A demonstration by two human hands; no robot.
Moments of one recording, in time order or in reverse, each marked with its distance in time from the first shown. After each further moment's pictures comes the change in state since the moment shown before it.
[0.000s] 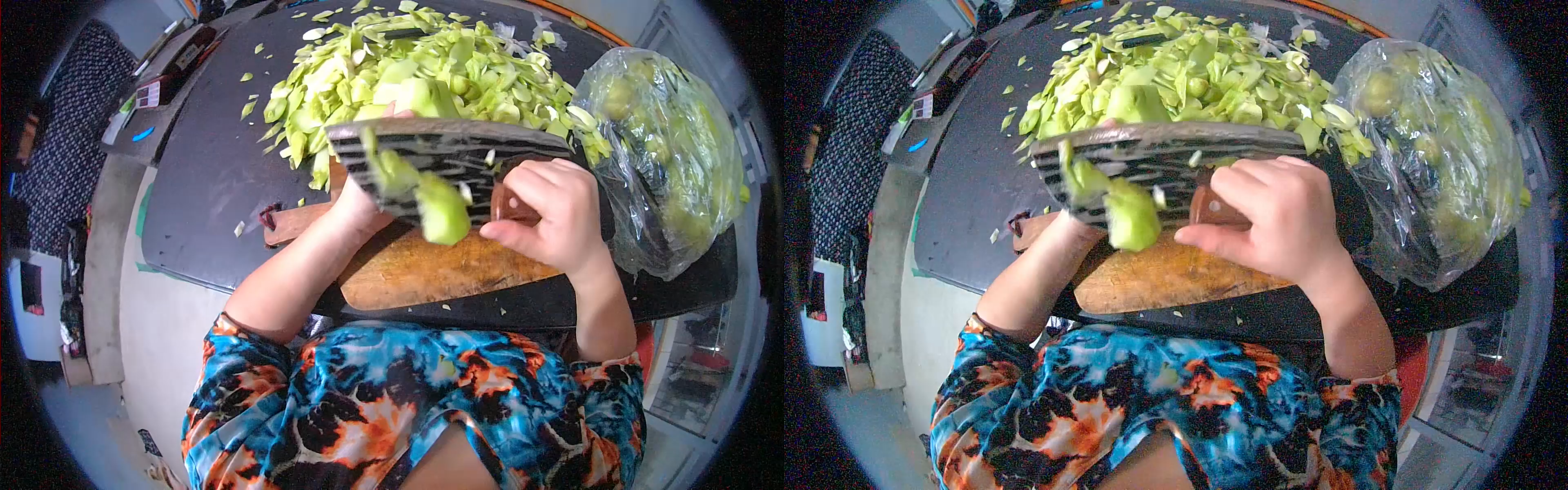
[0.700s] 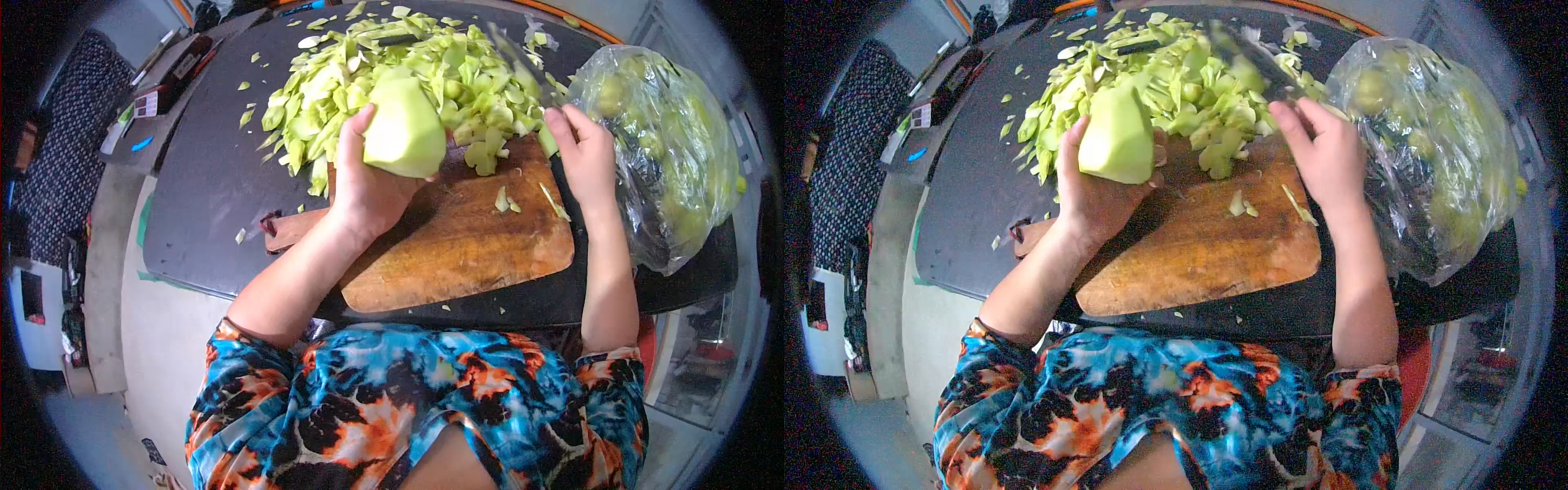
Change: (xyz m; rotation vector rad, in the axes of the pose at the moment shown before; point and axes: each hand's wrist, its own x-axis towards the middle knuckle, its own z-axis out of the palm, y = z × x) left_hand 0.000 0.010 0.040 0.038 0.175 0.066; right_hand -0.010 0.075 0.003 -0.053 0.256 0.568
